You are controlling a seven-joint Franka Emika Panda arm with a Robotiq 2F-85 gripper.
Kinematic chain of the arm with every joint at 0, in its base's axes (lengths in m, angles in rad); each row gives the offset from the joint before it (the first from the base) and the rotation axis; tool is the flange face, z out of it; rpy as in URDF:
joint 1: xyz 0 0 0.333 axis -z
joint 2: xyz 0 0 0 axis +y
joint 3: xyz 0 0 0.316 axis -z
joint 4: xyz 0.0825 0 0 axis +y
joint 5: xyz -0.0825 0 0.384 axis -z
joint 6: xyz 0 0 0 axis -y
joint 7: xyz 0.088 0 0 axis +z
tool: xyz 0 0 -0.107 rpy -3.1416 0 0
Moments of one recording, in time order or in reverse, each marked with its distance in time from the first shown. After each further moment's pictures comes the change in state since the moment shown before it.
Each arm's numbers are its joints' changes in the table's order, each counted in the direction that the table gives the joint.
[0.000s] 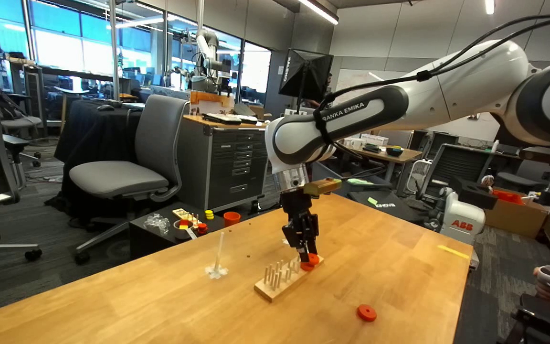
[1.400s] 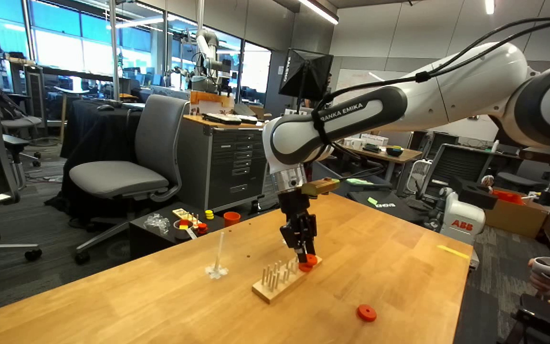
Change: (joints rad) arm -0.008 0.016 -0.003 -0.030 0.000 -0.015 -0.001
